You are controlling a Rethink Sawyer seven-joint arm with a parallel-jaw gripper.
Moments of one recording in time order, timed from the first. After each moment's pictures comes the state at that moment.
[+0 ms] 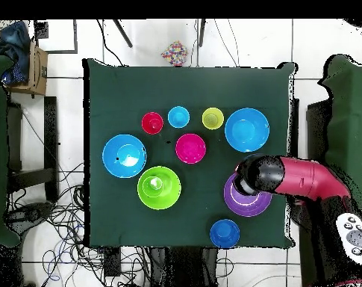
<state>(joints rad) -0.66 -0.67 0.15 1.63 -0.50 0.74 2.33</state>
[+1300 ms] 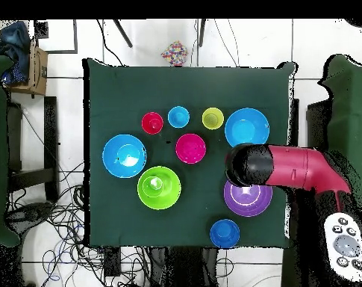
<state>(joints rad) -0.54 -0.78 0.10 1.60 -0.50 0.75 2.33</state>
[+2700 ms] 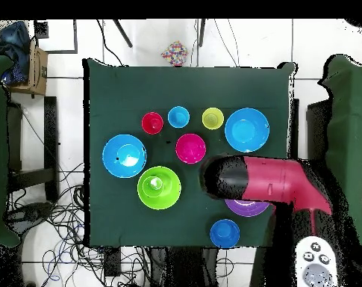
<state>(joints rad) -0.40 -0.90 0.00 1.70 -0.44 0.75 2.33</state>
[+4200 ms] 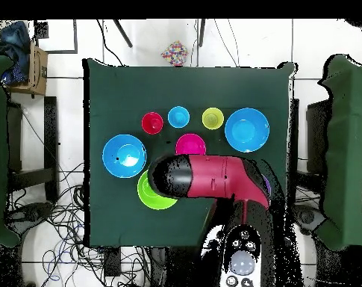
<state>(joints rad) -0.14 -0.83 -0.15 1.69 -0.28 0.76 2.33</state>
